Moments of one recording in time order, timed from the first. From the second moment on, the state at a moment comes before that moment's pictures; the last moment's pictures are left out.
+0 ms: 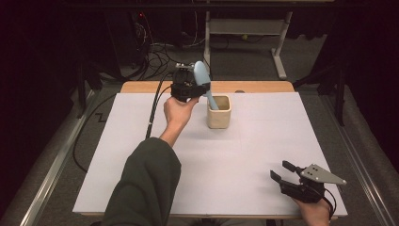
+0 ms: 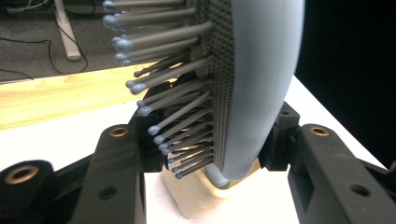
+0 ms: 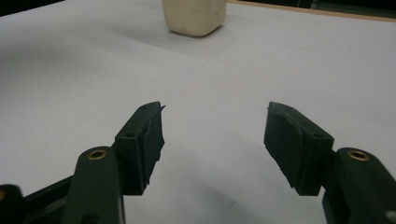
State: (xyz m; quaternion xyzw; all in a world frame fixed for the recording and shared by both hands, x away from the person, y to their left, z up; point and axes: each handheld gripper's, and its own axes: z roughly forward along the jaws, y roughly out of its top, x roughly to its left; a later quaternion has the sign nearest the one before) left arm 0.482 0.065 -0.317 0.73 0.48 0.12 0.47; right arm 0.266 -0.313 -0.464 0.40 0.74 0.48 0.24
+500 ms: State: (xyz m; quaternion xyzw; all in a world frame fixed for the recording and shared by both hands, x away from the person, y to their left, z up) left arm 0.484 0.058 -0.327 0.73 0.48 0.11 0.47; right arm 0.268 -0.312 -0.465 0.41 0.74 0.47 0.24
